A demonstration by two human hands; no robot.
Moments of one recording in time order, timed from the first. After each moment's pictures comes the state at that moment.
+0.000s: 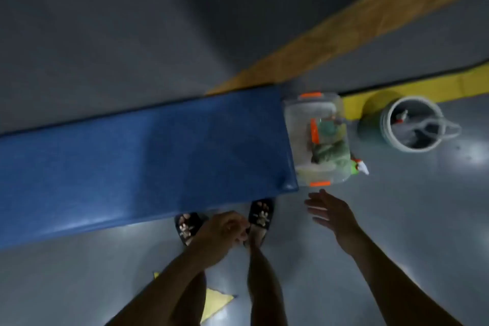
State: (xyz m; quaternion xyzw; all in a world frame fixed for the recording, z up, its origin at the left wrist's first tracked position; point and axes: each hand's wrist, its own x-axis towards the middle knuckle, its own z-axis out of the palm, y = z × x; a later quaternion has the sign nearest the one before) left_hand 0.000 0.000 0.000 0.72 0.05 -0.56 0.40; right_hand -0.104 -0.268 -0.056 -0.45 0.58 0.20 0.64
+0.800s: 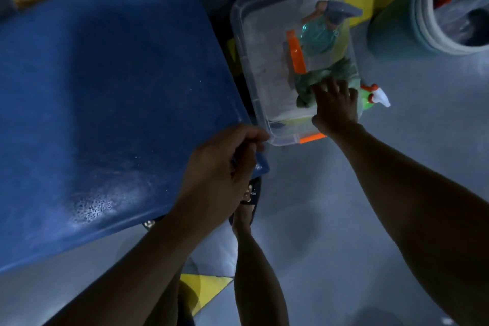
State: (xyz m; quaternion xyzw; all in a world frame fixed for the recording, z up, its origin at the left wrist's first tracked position) left_hand 0.005 -0.167 -0.170 0.82 -0.24 -0.34 0.40; right_hand -0.082 -0.412 -0.363 -0.90 0.28 0.31 0.10
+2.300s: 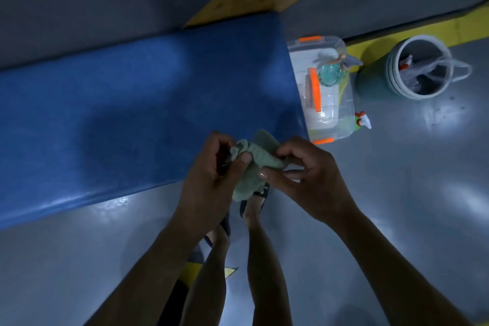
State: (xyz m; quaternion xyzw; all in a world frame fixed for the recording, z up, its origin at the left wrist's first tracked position) left_hand 0.009 0.020 -0.017 0.77 -0.09 -0.32 0.55; right_hand -0.076 -0.150 -0.027 -0.82 0.20 0.02 0.53
